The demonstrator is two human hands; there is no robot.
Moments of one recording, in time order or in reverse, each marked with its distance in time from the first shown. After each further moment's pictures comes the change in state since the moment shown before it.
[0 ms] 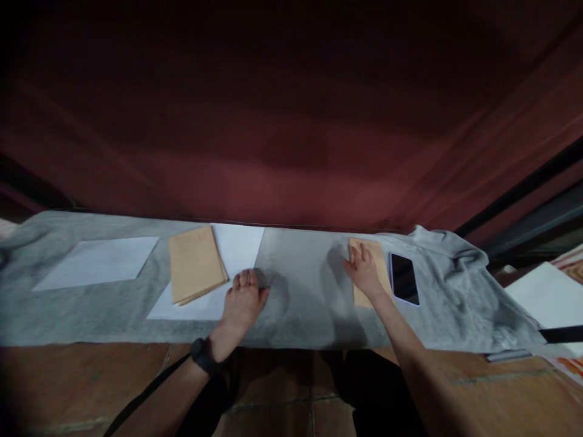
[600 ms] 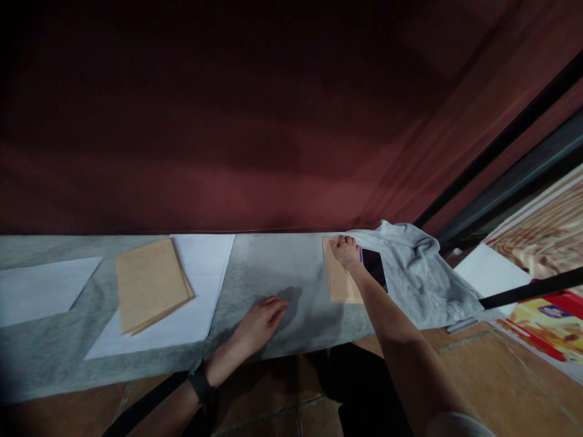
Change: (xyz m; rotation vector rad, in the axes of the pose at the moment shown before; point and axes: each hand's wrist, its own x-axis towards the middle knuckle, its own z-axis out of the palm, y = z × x) left_hand 0.000 0.049 0.022 -0.646 -0.295 0.506; right_hand 0.056 0.019 -0.007 -0.304 -0.239 0.278
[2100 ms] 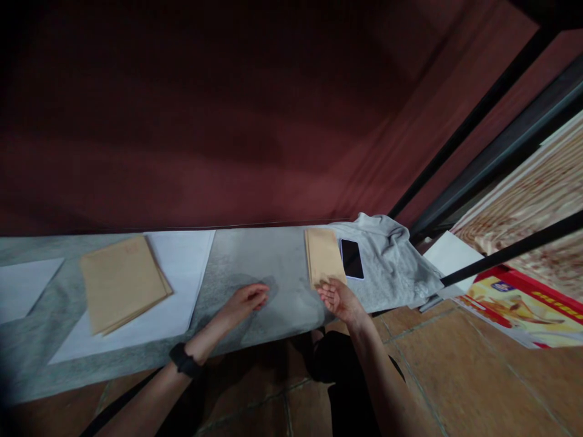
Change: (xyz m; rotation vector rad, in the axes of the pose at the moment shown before) left_hand 0.019 -0.021 0.012 -0.820 0.053 -0.283; right_hand -0.178 0.036 -0.029 1.800 -0.692 0.790
